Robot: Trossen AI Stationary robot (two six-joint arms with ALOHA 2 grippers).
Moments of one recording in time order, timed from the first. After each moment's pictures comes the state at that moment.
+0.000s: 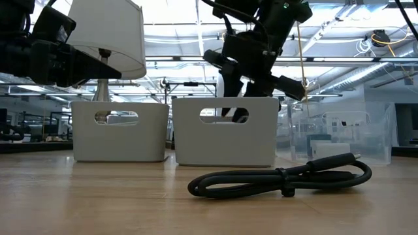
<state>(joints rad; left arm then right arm) -0.39 1.08 0.01 0.99 -0.65 0.21 0.08 1.81 1.25 -0.54 0.24 -0.98</state>
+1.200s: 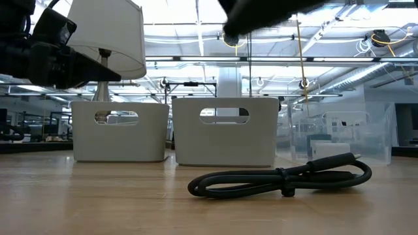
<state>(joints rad) -0.39 1.08 0.01 0.97 -0.65 0.20 0.50 1.83 1.26 -0.19 0.07 -0.06</state>
